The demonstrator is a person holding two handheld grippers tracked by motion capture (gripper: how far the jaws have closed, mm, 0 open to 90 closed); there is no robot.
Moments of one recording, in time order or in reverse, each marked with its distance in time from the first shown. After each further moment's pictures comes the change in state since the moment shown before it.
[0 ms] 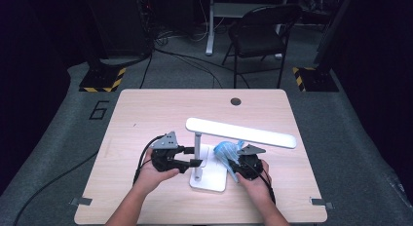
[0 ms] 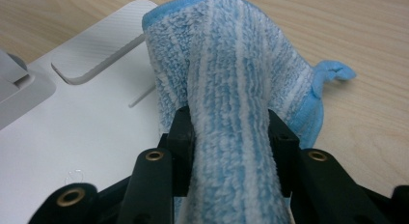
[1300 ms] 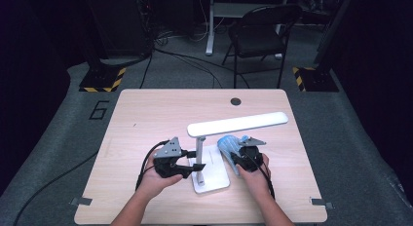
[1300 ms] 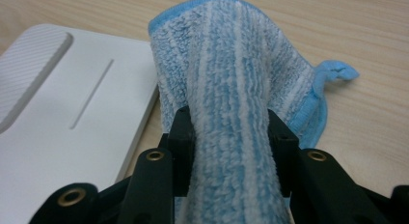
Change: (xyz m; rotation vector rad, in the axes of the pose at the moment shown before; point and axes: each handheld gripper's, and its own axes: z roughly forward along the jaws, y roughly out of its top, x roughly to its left) left arm -0.020 -0.004 -0.001 0.000 0.033 0.063; right arm -0.015 0.015 0.014 0.020 -0.063 0.086
